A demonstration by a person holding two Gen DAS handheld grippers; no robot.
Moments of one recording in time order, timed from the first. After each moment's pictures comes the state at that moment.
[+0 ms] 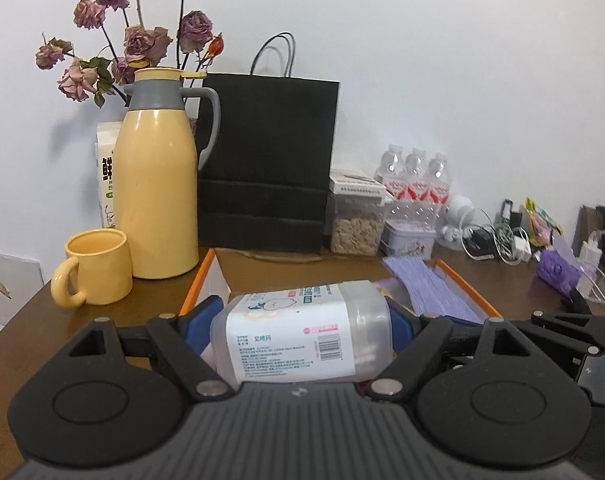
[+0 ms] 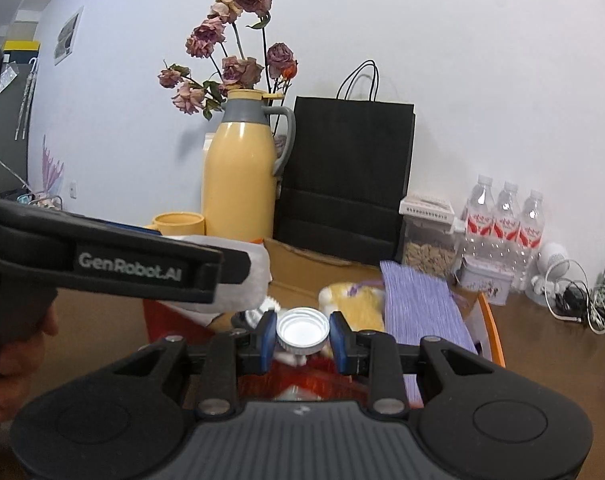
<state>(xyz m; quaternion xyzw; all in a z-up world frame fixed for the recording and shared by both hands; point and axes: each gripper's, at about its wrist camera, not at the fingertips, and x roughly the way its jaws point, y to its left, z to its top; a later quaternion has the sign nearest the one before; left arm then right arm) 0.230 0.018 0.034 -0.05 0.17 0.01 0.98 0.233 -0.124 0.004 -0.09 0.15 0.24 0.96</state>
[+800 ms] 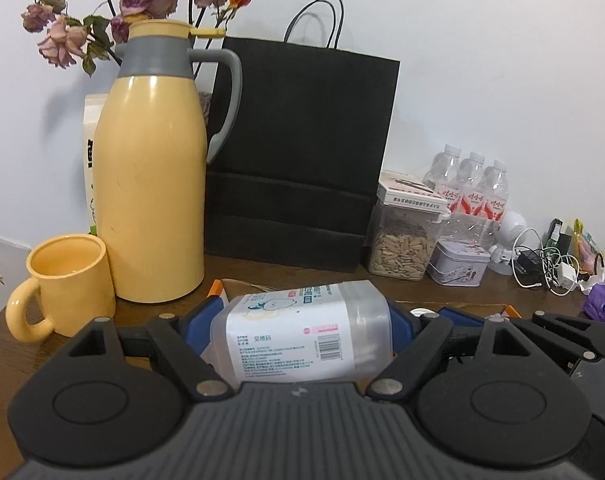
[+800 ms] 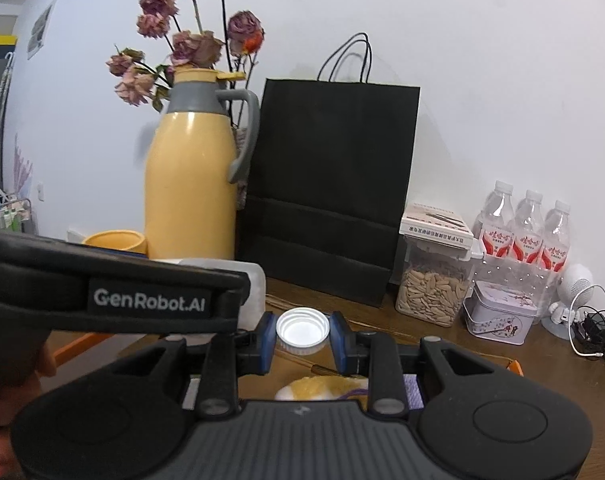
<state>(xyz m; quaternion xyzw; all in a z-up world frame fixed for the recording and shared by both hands) 0.345 0.052 0.023 -0.08 0.20 0.04 0.98 0.367 -0.082 0.004 -0.09 0.17 0.21 0.96</state>
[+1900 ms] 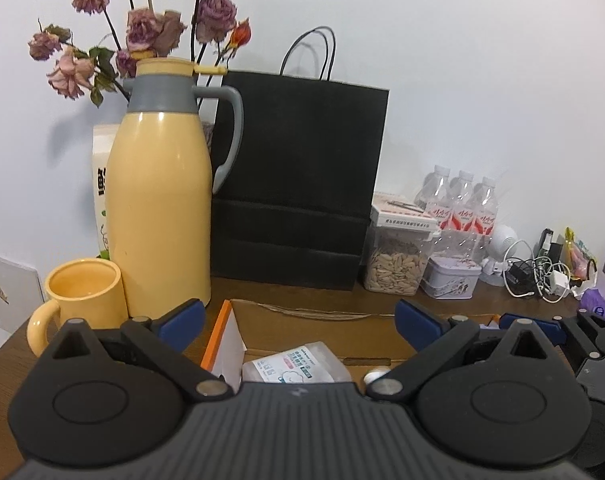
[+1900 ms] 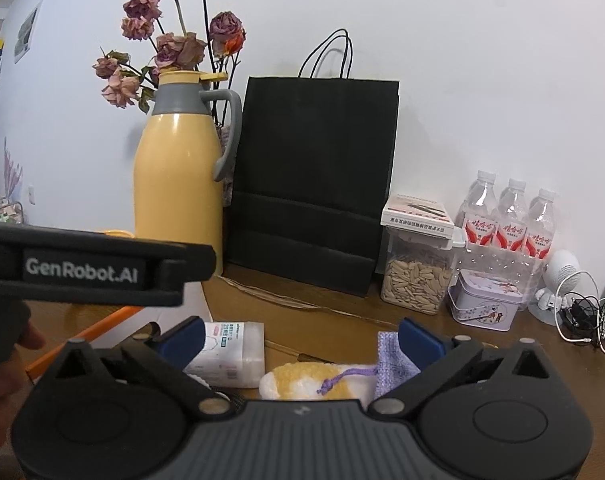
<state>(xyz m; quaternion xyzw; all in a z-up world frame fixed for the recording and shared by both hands) 0.315 0.051 0.042 -0.06 0.17 0.04 0.98 0.348 -0.097 0.012 -0.08 0.17 0.20 0.96</state>
